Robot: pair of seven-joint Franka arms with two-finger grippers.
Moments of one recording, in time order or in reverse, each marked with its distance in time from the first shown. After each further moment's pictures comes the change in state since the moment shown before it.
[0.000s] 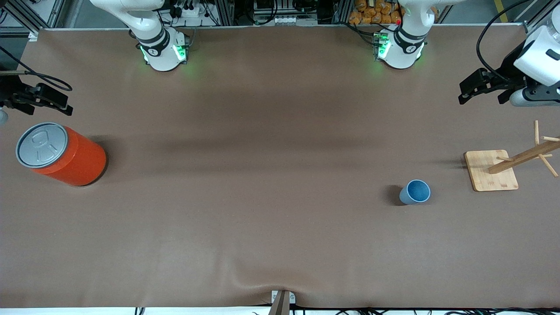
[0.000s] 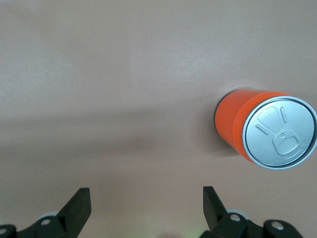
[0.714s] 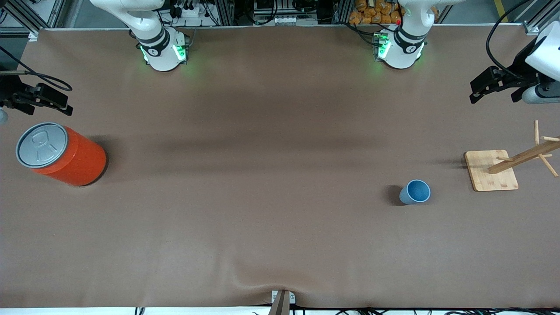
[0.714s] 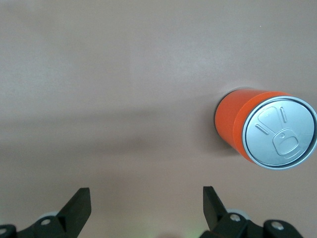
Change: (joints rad) left arm 0.005 -0.002 0.013 0.020 0.042 -0.008 0.023; right arm 0.000 0.000 0.000 0.000 0.000 0.000 0.000
